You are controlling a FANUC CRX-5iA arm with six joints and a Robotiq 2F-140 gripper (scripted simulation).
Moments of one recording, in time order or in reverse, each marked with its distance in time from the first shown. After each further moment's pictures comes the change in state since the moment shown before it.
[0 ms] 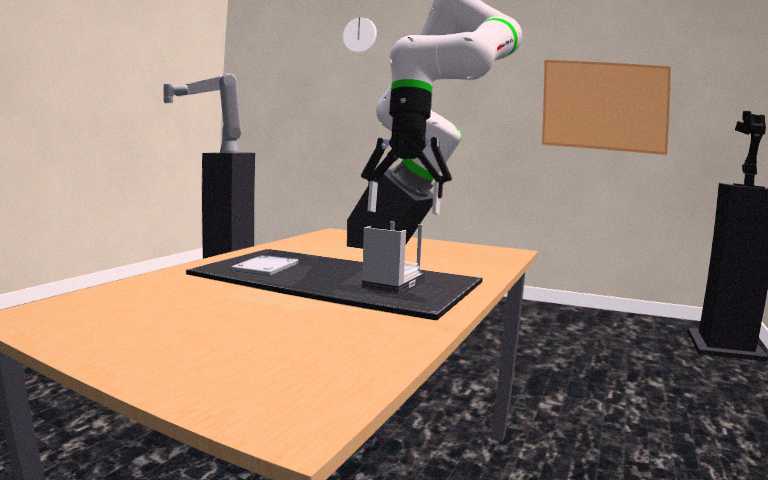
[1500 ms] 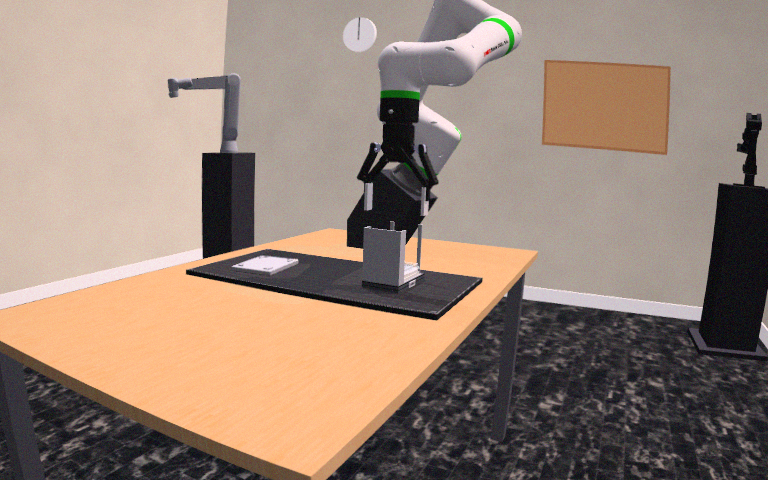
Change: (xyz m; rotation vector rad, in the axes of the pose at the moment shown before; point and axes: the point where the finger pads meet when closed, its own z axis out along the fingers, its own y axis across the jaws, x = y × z) arm -0.110 0.061 -0.011 -0.054 -0.212 0.056
